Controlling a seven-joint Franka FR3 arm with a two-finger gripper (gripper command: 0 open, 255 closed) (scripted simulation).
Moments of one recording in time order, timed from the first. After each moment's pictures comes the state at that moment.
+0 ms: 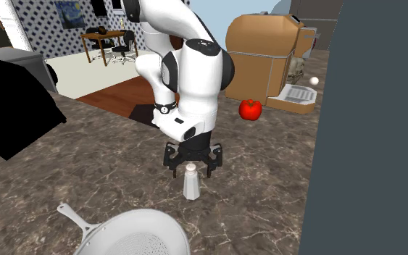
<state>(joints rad) 0.06 0.38 0.25 -1.78 -0.23 2.13 0.36</state>
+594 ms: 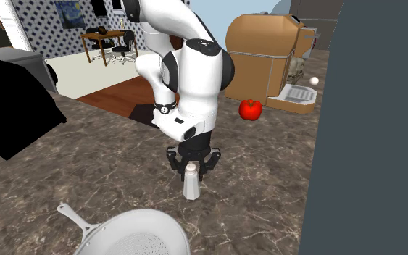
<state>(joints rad) 0.06 0.38 0.25 -1.78 -0.23 2.13 0.36</state>
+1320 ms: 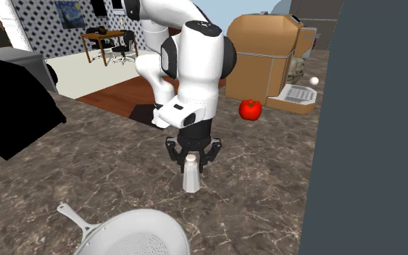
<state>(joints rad) 0.06 0.34 0.25 -1.75 -0.21 2.06 0.35</state>
